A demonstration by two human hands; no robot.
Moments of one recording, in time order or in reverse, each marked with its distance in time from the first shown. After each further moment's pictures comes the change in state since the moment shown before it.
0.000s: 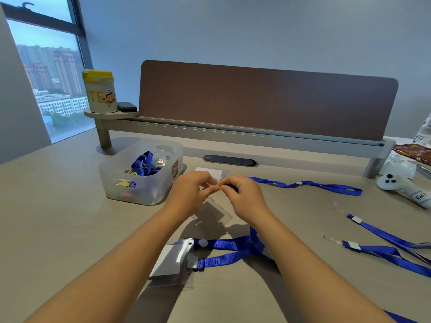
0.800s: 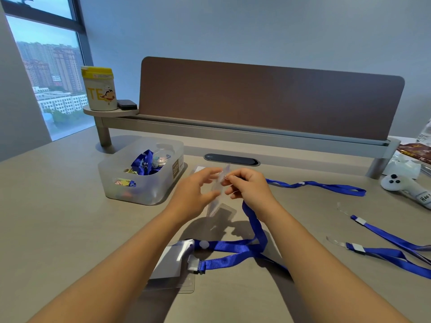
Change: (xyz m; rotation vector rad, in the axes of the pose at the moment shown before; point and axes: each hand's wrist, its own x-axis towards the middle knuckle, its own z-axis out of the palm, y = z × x) left_hand -0.001 -0.007 0.007 -0.155 -0.041 -0.021; right_hand 0.011 0.000 -0.011 0.448 -0.079 0.240
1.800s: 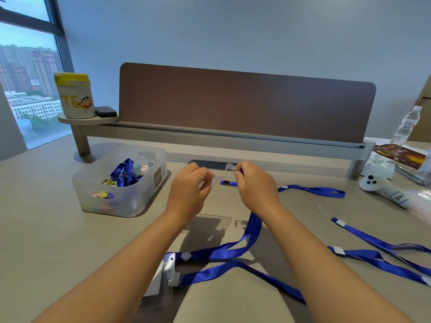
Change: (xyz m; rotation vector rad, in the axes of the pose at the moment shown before) left_hand 0.025 0.017 0.020 0.167 0.265 0.247; right_hand 0.011 -0.001 -0.039 -0.789 0.258 -0.180
